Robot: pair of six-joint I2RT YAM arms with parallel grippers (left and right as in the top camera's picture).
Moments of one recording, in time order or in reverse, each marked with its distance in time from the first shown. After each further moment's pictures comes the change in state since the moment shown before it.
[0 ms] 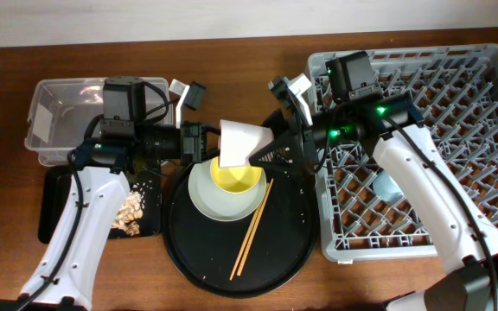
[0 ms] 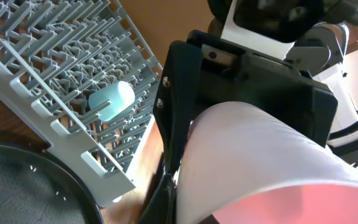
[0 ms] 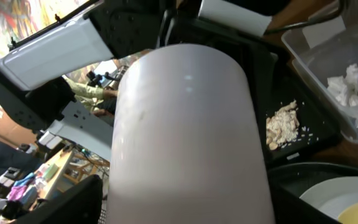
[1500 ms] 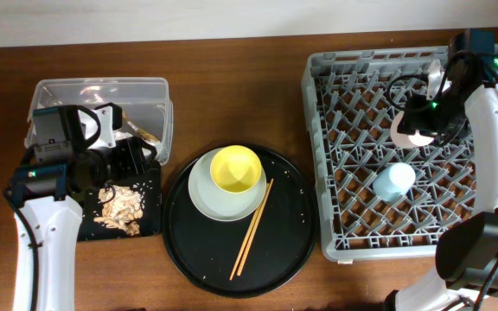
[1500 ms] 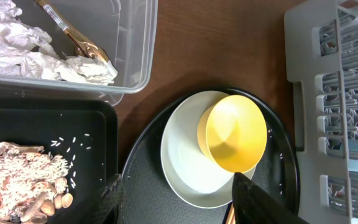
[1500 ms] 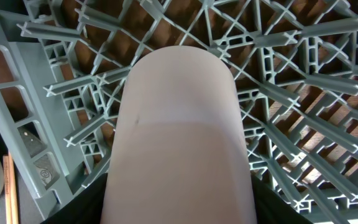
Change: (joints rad) left arm 0.280 -0.158 0.002 -0.435 -0.926 0.137; right arm -0.515 0.188 0.313 -0.554 1.335 0.292
